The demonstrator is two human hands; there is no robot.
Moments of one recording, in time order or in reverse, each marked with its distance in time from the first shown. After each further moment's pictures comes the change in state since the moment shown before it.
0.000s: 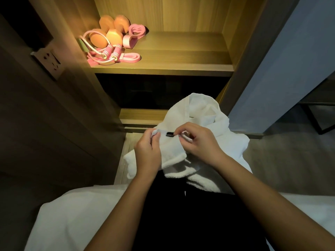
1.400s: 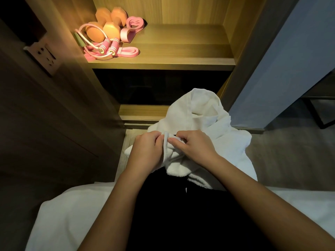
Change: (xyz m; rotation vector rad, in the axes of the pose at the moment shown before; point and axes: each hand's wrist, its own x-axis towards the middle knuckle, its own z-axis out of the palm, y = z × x) left_hand 0.010 0.031 -0.030 0.391 -0.365 0.054; right_hand -0.001 0.007 0.026 -0.156 -0.152 0.281
